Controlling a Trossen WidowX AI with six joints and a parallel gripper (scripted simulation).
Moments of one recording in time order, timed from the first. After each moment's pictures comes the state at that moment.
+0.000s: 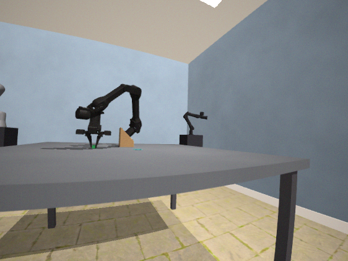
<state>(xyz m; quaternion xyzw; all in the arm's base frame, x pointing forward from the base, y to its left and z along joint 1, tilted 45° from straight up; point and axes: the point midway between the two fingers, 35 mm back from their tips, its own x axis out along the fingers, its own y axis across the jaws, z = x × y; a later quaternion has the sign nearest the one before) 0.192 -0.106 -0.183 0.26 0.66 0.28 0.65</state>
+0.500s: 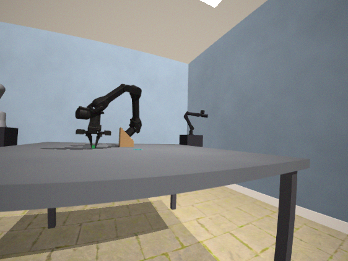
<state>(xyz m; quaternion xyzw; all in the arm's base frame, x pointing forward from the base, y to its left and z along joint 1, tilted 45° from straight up) 0.192 -0.107 -0.183 0.26 0.66 0.28 0.65</state>
